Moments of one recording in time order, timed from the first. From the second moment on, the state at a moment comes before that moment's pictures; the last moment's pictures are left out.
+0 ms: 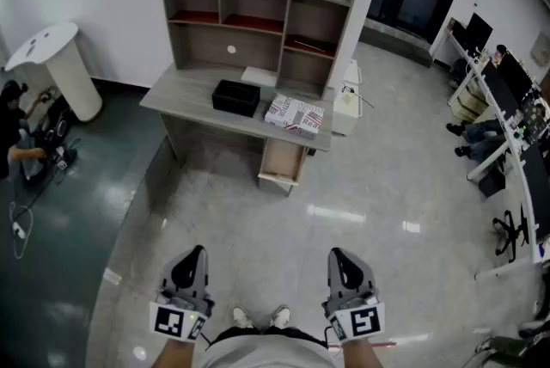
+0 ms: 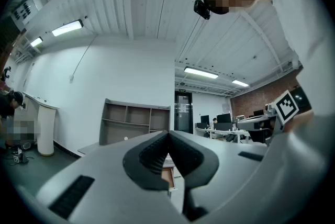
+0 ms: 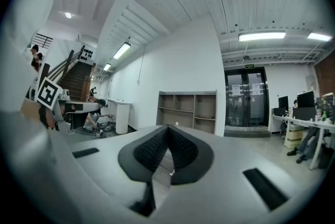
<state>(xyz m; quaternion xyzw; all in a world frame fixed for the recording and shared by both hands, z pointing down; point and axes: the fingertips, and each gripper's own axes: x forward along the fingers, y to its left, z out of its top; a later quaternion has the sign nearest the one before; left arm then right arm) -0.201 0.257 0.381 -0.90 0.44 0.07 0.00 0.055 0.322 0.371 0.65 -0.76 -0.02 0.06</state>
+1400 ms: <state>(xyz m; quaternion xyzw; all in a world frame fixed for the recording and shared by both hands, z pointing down) -0.194 0.202 0.411 -0.90 0.42 0.05 -0.03 0.082 0.263 0.406 0.65 -0.75 0.01 0.09</state>
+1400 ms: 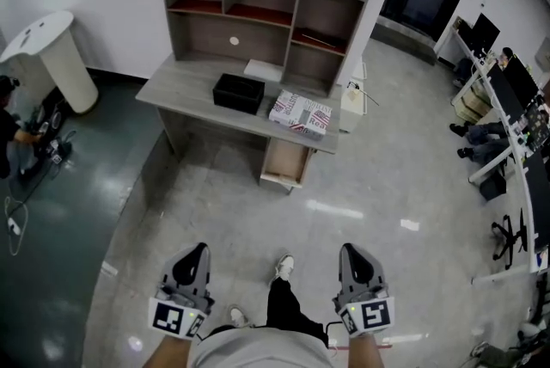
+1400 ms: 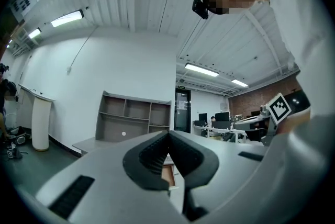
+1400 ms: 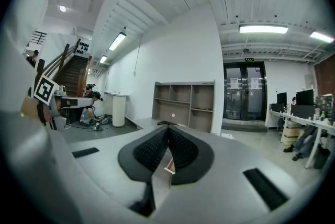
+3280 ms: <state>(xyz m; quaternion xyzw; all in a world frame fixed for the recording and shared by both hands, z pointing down) -0.014 -0.111 0.491 -0.90 0.42 -0.01 -0.11 0.179 -0.087 0.631 0.51 -0.80 0.08 0.30</state>
